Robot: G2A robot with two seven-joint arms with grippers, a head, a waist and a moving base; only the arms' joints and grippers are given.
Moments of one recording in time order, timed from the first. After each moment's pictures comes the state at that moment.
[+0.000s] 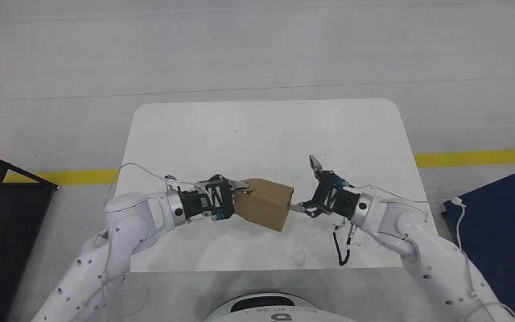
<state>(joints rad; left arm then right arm) 1.53 -0.91 -1.25 -2.08 1.67 -0.72 0.03 -1.62 -0.85 1.24 -2.03 -1.20 -0.54 0.08</state>
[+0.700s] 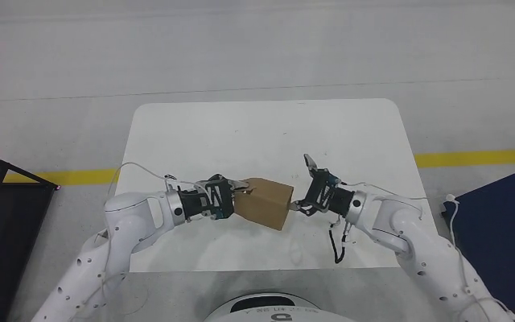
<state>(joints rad) 1.52 -0.91 -1.25 -2.07 1.66 -0.73 0.04 -1.58 -0.87 1.22 -2.01 -1.20 -0.53 0.12</state>
